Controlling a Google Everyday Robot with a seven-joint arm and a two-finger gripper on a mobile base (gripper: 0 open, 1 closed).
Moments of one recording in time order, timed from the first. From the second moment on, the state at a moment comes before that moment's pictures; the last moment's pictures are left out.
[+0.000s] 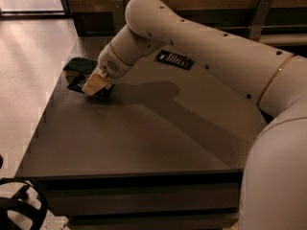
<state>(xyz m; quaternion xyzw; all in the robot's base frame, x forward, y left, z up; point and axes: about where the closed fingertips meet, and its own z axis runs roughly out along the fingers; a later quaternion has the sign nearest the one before) 0.608 0.166 0.841 -0.60 0.71 0.27 0.27</state>
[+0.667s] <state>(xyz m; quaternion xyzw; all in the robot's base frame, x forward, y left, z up) 0.607 0.168 0.839 -0.60 0.71 0.27 0.26</state>
